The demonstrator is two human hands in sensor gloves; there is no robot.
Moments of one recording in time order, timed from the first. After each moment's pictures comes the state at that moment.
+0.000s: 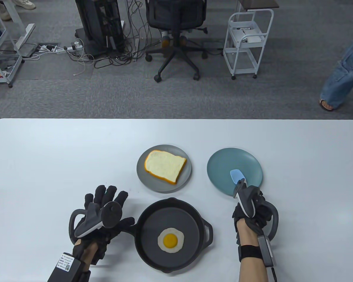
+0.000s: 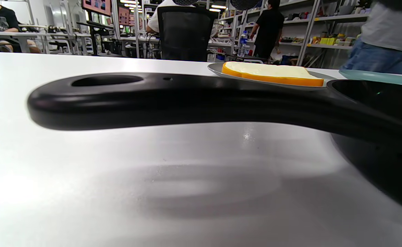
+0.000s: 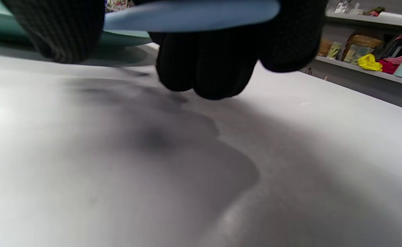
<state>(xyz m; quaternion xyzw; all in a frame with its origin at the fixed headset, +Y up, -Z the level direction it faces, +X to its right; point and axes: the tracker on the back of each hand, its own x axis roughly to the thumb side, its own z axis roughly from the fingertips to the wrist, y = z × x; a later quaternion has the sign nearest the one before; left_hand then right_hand) -0.249 -0.723 -0.303 -0.10 -0.10 -0.01 0.99 0.187 -0.730 -0.334 0.34 -0.08 -0.93 0.09</state>
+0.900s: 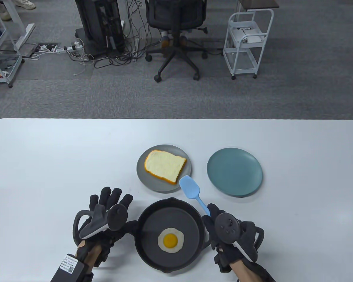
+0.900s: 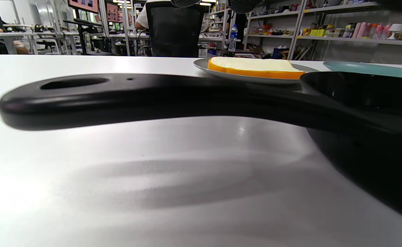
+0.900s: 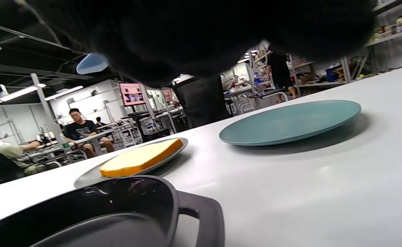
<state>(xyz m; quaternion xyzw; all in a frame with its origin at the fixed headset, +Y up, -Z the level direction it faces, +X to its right) -0.234 -0.719 -0.297 -0.10 -0.12 -0.02 0.99 0.116 -0.666 -0.241 0.00 0.09 -0.98 -0.17</state>
